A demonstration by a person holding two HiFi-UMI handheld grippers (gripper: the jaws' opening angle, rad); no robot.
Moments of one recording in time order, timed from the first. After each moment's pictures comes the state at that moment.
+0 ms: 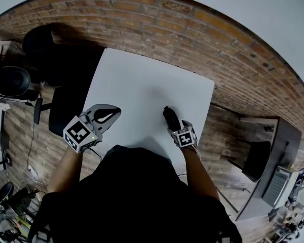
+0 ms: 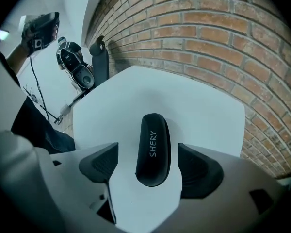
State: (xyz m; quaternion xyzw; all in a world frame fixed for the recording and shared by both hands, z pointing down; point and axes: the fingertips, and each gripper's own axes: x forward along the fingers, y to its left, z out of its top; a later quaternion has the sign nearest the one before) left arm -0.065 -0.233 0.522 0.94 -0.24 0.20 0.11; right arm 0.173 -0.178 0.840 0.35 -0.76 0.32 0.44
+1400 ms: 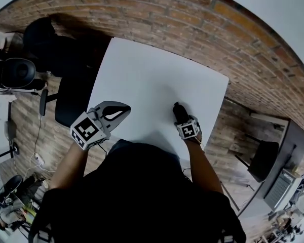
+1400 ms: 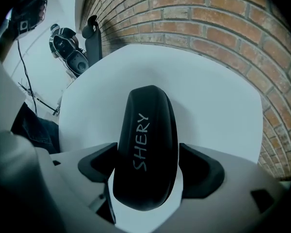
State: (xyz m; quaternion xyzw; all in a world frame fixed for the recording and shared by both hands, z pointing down) left arm -0.059 -0.251 0.557 0.94 -0.22 0.23 0.15; right arm 0.170 -0.175 0.922 0.32 -0.72 0.36 0.50
